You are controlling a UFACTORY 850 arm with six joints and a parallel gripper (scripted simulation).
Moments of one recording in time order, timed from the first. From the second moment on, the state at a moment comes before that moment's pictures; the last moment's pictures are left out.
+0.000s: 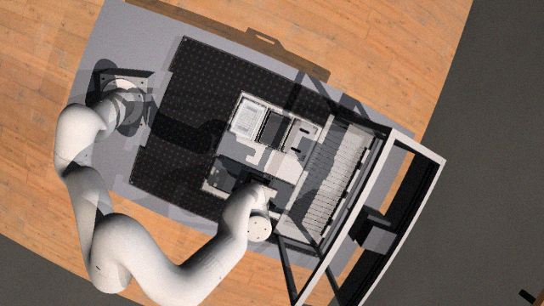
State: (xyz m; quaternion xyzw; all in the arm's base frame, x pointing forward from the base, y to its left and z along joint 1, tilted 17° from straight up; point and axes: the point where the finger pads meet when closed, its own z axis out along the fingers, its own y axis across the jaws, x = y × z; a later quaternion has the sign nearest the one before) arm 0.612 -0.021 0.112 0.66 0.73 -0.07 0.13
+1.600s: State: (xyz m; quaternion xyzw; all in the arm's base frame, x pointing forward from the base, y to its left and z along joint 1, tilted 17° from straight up) arm 0.617 -0.032 0.073 0.66 0.73 -0.07 0.13
